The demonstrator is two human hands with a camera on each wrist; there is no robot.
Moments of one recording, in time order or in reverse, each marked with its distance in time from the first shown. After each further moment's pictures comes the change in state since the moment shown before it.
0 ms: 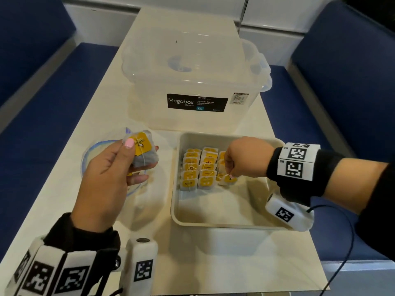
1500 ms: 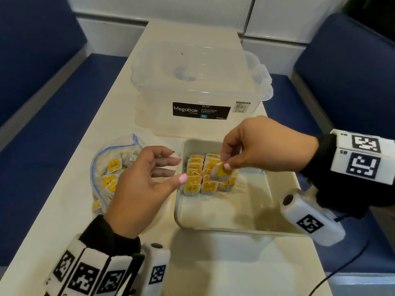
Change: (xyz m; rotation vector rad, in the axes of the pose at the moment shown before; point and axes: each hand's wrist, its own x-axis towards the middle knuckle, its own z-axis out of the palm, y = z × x) left_hand -0.011 -0.003 0.019 0.253 -0.113 0.123; right_hand -0.051 -0.022 -0.061 0.274 0.211 -0.180
